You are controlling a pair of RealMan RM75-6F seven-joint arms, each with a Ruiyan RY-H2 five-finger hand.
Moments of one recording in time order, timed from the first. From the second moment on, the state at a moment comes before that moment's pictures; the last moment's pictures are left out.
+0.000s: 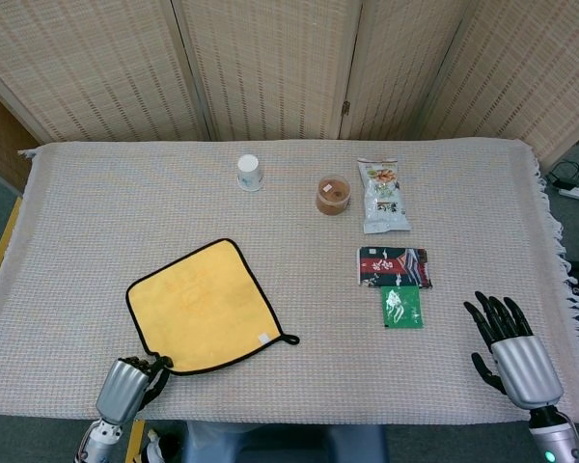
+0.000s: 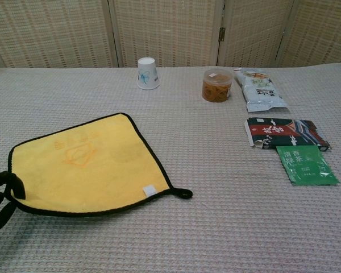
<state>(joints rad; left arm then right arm) -0.12 -1.99 0.12 -0.51 1.80 1.84 -0.24 0.05 -1.14 -0.04 -1.65 -1.68 1.49 -0.18</state>
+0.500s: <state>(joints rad) -0.33 -1.93 0.02 -0.74 1.76 1.66 -0.09 0.04 -1.11 -0.04 -1.66 -1.69 1.52 -0.11</state>
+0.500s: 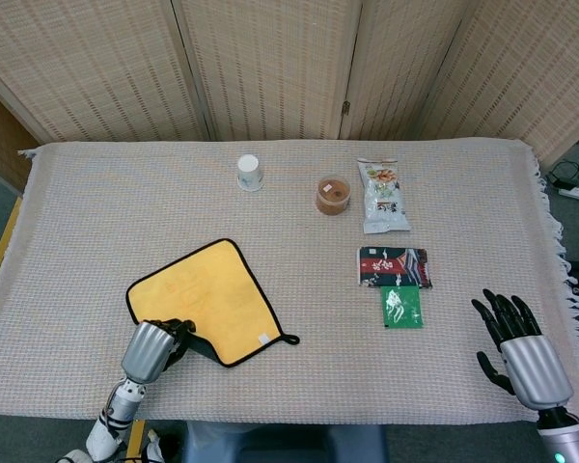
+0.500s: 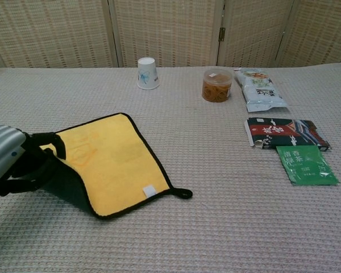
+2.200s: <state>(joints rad) -0.82 -2.17 -0.20 -0.23 1.48 1.15 -0.33 0.04 -1.04 0.01 -1.62 -1.57 1.50 0.11</state>
